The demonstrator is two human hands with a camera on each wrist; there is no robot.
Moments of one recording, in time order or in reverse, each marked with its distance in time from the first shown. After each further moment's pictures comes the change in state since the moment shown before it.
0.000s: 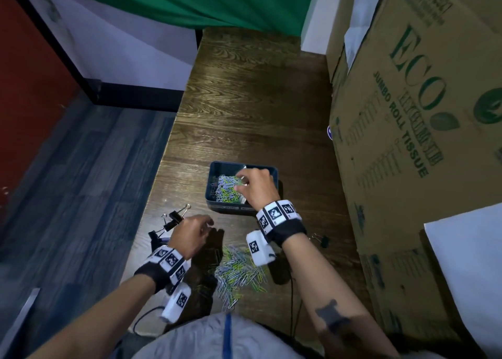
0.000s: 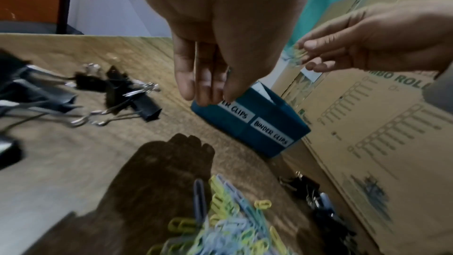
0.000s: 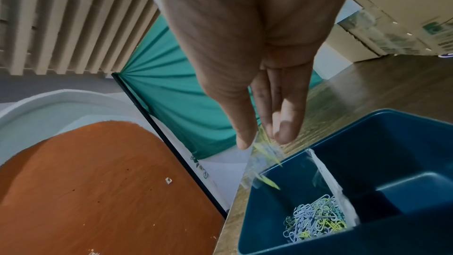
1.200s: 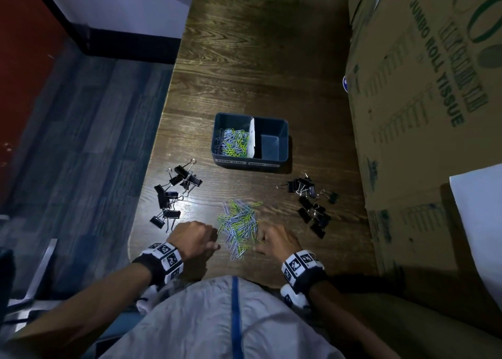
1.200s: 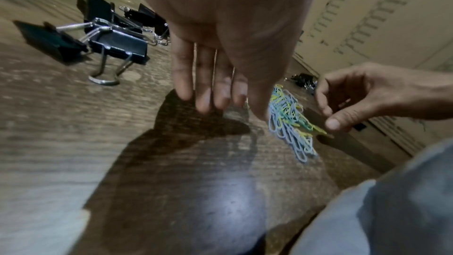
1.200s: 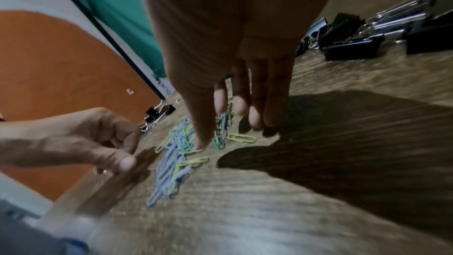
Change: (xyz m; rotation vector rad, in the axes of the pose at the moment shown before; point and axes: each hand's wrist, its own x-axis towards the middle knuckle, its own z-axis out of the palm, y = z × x) left_hand -0.089 -0.014 0.041 0.355 -0.488 0.065; right_hand -0.165 0.130 0.117 -0.191 -0.435 0.135
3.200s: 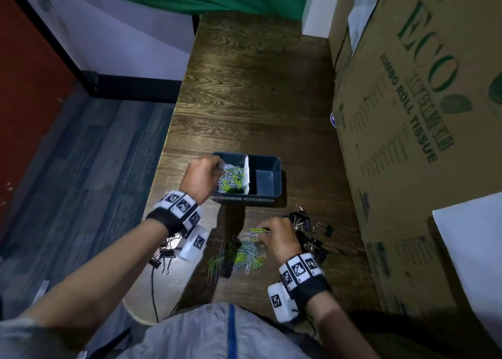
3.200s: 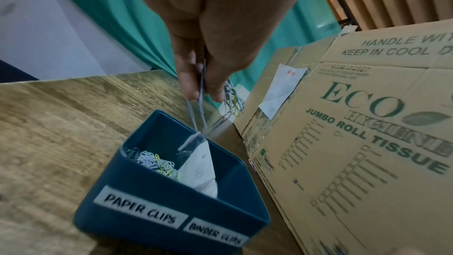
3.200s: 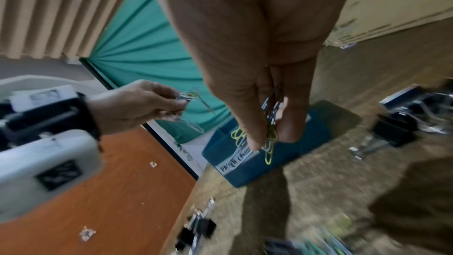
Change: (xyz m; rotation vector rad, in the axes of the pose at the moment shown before) left_hand 0.087 0.002 -0.189 -0.509 0.709 0.004; right_hand 0.029 -0.041 -0.091 0.188 0.243 0.047
